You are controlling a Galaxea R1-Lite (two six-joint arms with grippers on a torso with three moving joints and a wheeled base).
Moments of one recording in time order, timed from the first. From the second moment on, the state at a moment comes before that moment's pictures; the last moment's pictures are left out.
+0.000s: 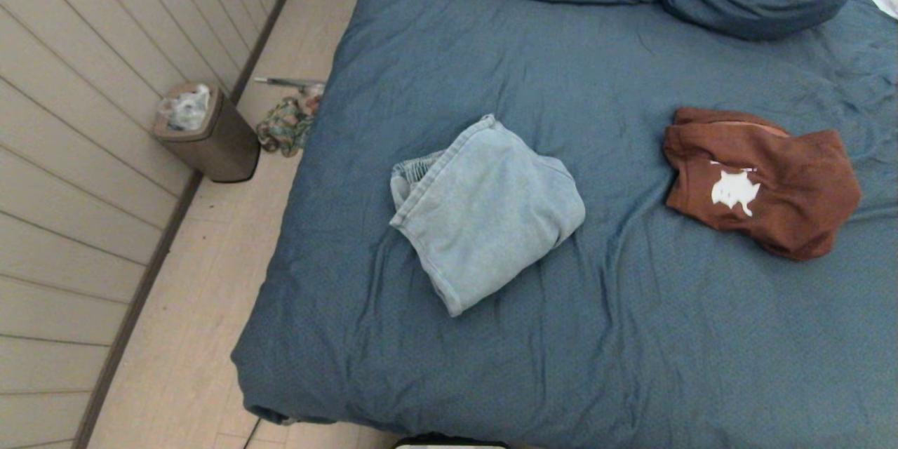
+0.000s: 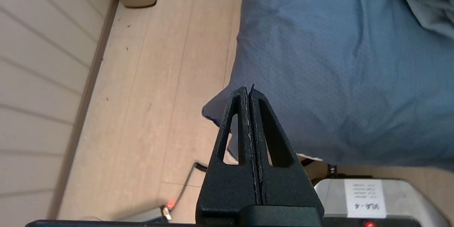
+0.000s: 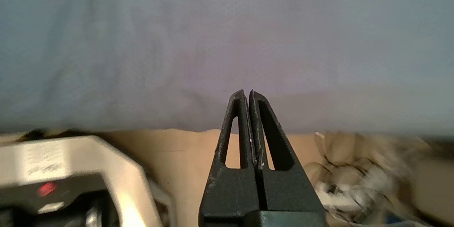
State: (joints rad) left arm 0.00 0.00 0.00 0.01 0.00 0.04; right arm -0.01 0.25 -0.06 0.06 -0.22 -0.05
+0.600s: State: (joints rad) left arm 0.00 0.00 0.00 0.00 0.00 0.01; right arm 0.00 0.01 -0.01 0.01 0.04 -0.10
